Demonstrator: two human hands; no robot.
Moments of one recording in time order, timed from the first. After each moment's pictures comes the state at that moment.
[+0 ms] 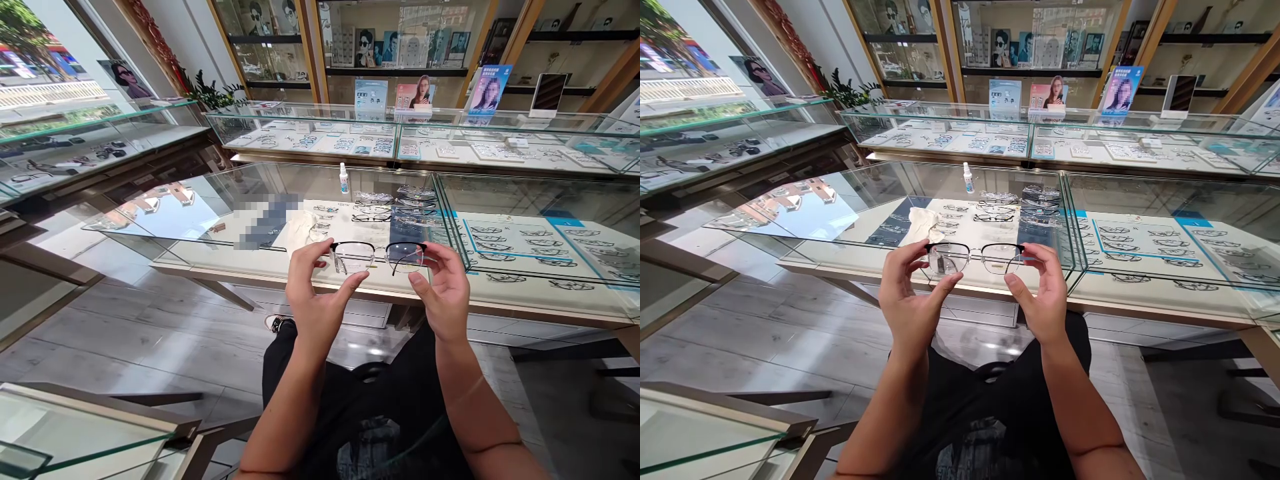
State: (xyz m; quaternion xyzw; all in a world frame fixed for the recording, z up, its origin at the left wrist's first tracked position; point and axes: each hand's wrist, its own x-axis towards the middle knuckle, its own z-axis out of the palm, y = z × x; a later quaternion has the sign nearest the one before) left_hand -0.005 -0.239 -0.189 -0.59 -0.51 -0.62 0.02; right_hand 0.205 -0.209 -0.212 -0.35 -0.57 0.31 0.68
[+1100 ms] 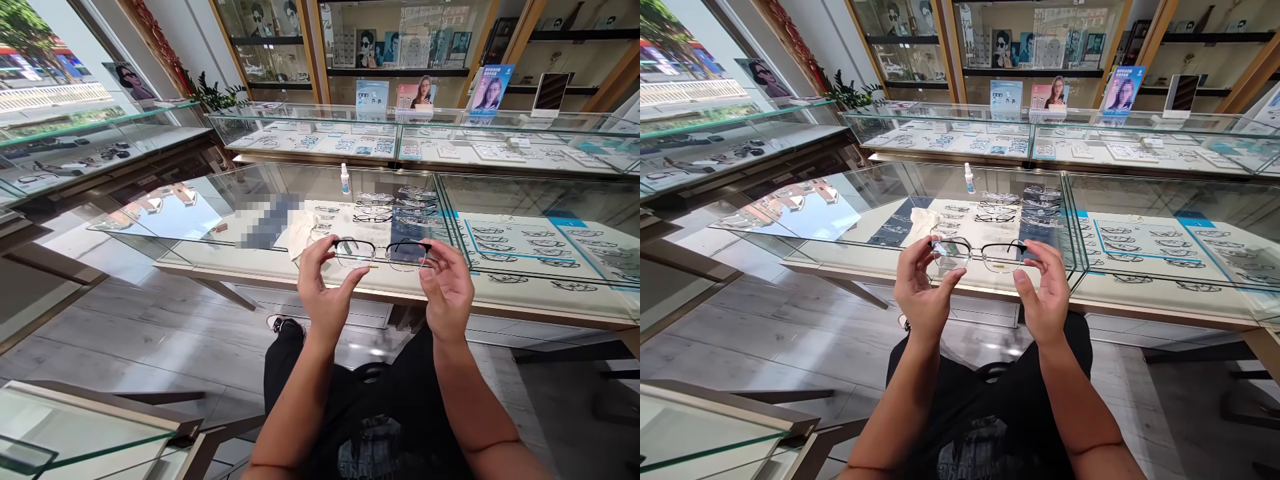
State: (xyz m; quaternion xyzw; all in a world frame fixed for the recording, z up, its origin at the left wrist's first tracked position) left_hand 0.001 -0.217 -0.211 -0.58 -0.44 -0.69 -0.01; right_hand 0.199 -0.212 -0.207 -0.32 -0.56 0.28 0.71
